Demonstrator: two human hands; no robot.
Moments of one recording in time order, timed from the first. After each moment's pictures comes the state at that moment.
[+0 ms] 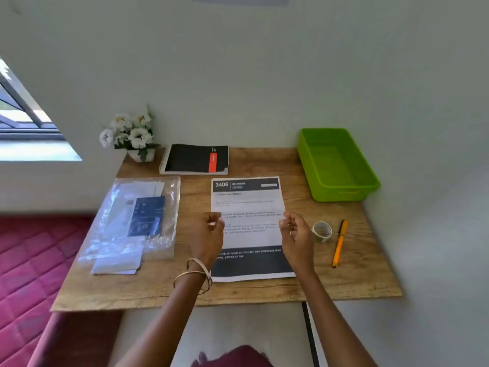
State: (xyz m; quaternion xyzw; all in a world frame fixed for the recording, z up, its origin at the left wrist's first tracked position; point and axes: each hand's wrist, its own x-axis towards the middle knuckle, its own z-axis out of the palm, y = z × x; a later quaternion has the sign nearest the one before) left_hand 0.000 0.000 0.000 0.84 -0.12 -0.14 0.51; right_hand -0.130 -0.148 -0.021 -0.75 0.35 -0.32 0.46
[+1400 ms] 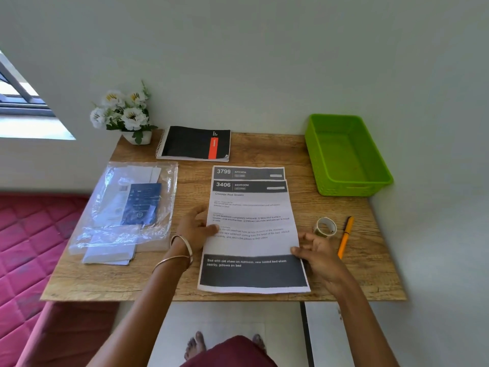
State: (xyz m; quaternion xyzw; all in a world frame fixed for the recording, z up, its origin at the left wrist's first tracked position) left_hand 0.029 0.012 -0.002 0.74 0.00 -0.38 0.56; right_hand -0.177 -0.179 -0.004 -0.61 0.38 -0.03 0.70
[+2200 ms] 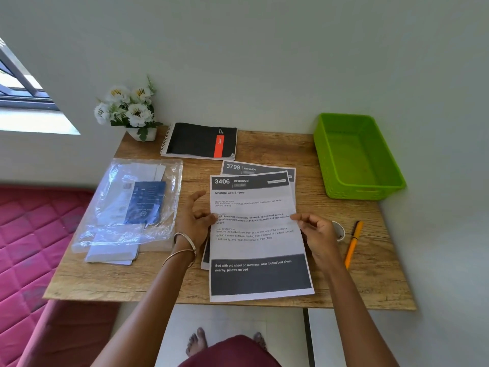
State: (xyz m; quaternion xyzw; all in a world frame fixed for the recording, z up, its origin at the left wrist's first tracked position) left_hand 0.044 0.007 -0.021 0.73 -0.02 -0.28 0.62; right_hand -0.129 -0.199 -0.023 -0.62 0.38 -0.18 0.66
